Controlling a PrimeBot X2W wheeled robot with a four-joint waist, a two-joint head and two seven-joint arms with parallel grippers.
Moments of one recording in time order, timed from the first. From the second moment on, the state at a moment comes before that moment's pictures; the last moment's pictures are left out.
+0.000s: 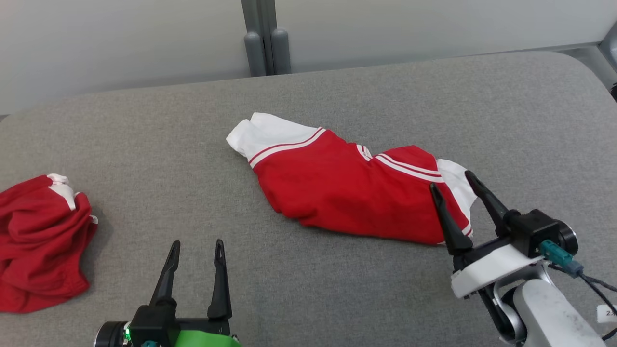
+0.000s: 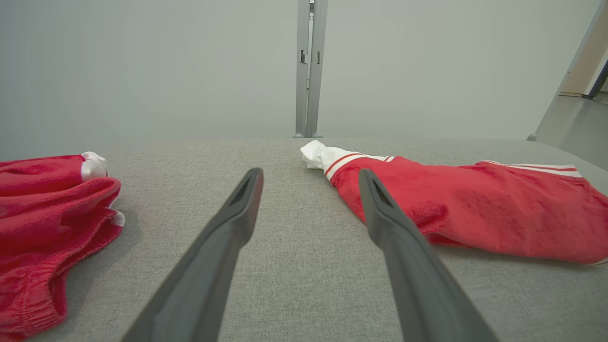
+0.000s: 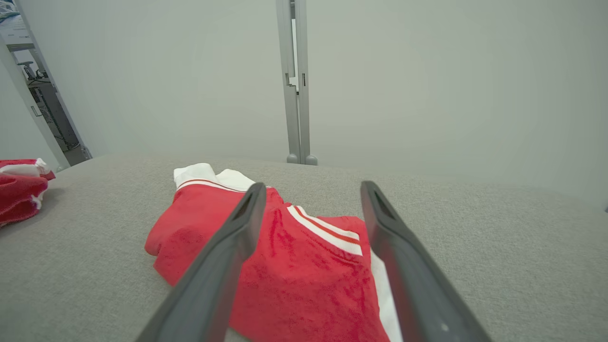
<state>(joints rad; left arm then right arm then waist) 0.11 0.05 -0.21 0.01 -0.16 0.09 -0.26 -0.17 -0.22 0.25 0.18 0.25 0.13 -0.26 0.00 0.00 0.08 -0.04</state>
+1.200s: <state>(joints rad) 0.00 0.05 -0.30 0.01 -0.14 0.07 -0.26 -0.72 -0.67 0.58 0.27 0.98 0.13 -0.26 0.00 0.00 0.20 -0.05</state>
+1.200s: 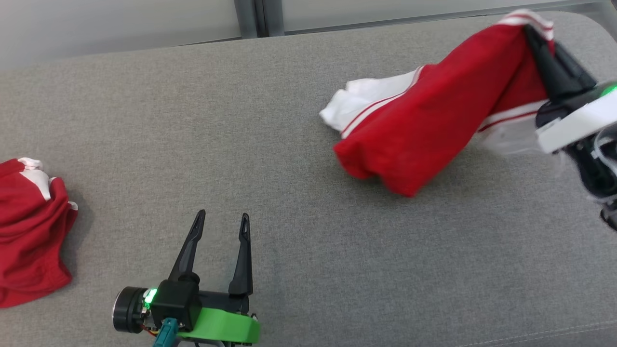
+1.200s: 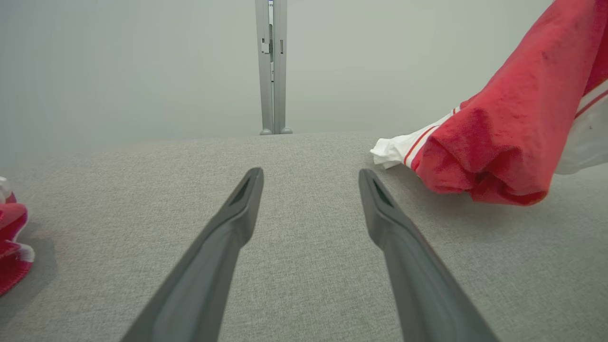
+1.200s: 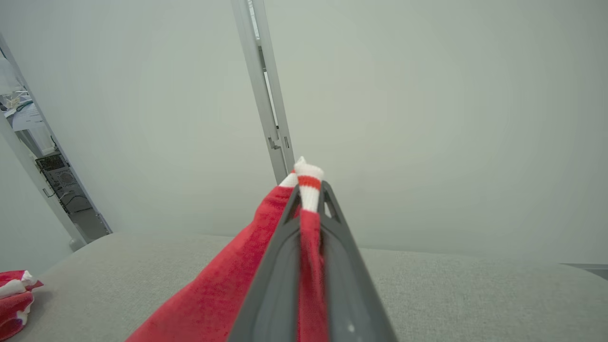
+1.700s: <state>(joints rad) -0.01 0.05 -0.31 0.01 -0.16 0.07 -0.26 -0.96 -0.78 0.70 0.18 0.78 0.13 -0.24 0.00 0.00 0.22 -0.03</state>
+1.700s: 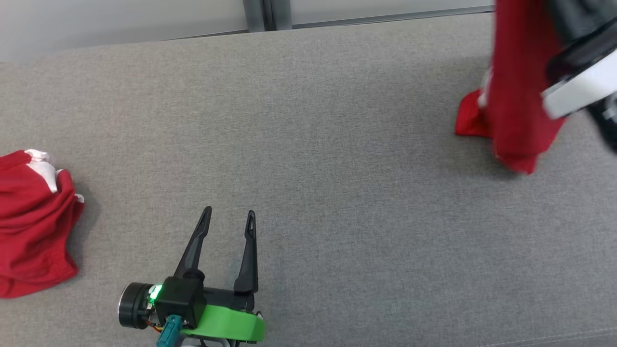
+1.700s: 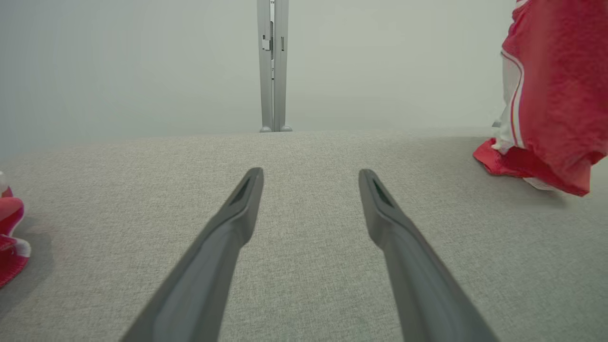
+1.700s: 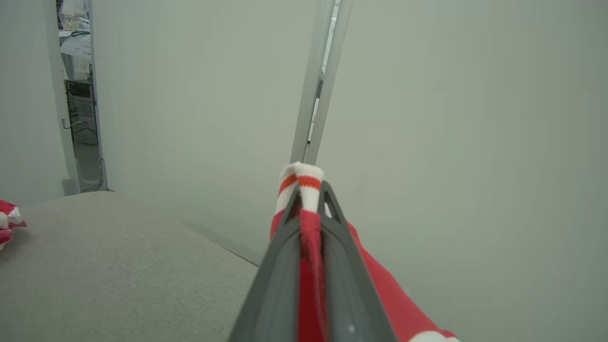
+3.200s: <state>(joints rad) -0.12 0.06 -0.46 0.01 0.01 0.01 -0.26 -0.39 -0.32 0.34 0.19 0.46 0.13 -0.26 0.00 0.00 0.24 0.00</state>
